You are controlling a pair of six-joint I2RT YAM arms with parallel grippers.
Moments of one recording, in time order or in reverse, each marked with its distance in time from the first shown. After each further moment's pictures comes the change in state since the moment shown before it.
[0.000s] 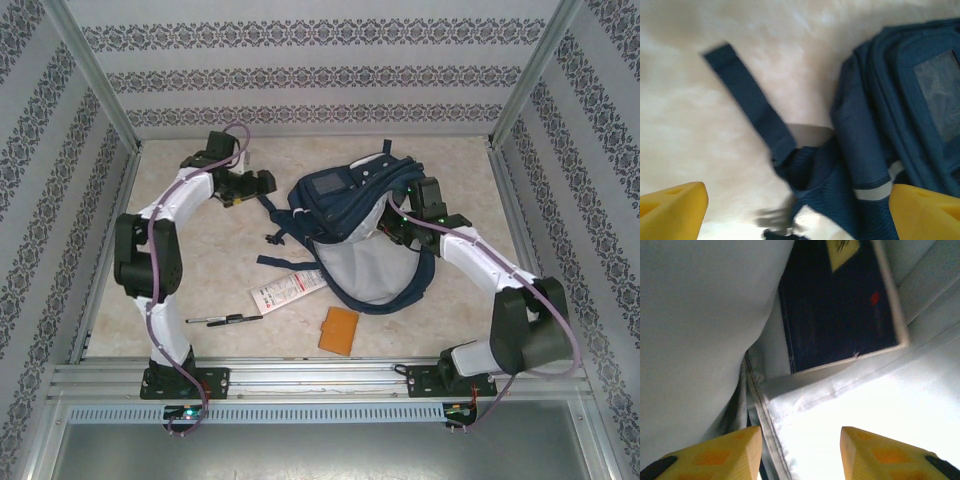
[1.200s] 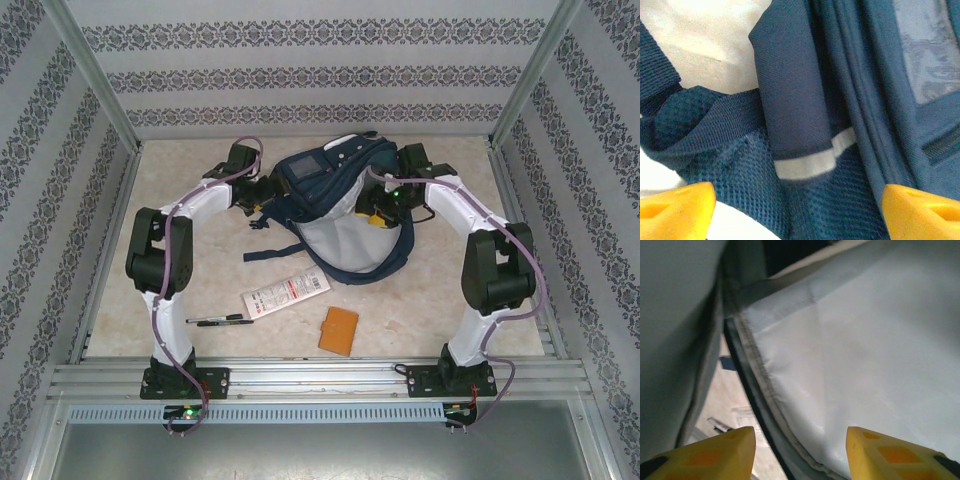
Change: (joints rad) left arm -0.078 0.049 -0.092 0.232 -0.112 -0.286; right arm -0.048 0.369 0.485 -0.473 -0.266 -0.352
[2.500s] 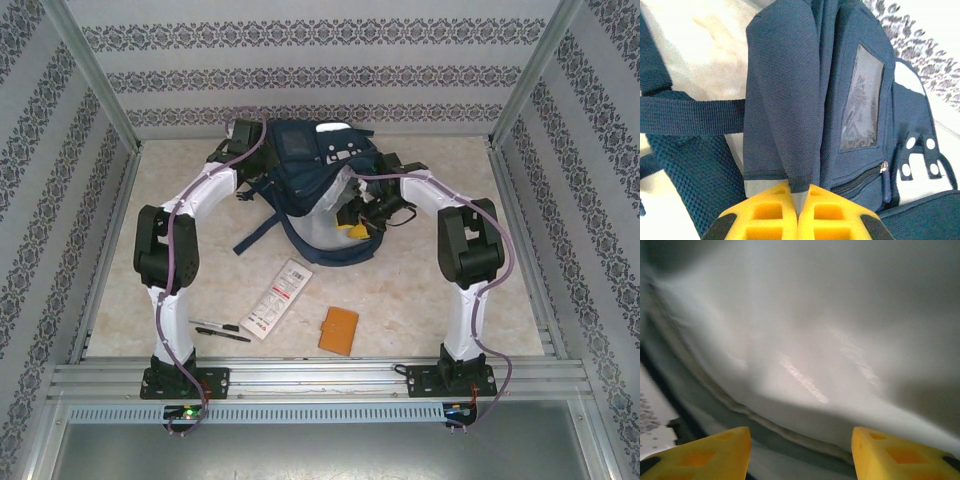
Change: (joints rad) left arm -0.023 0.039 0.256 0.037 -0.240 -0.047; right arm 0.063 0.260 0.150 -0.165 -0.139 -0.226
